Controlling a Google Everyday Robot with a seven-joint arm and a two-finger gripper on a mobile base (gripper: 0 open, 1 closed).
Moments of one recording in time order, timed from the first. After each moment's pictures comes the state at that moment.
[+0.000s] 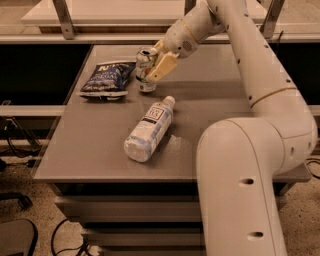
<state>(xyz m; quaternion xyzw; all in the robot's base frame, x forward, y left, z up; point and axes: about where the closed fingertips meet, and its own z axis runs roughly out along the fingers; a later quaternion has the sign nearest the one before) 0.705 0.008 0.889 -0.70 0.59 0.29 0.30</state>
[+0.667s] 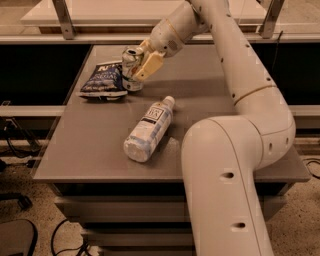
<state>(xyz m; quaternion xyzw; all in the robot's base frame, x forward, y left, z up) 0.709 0.050 0.890 -0.72 0.55 0.30 0.30</state>
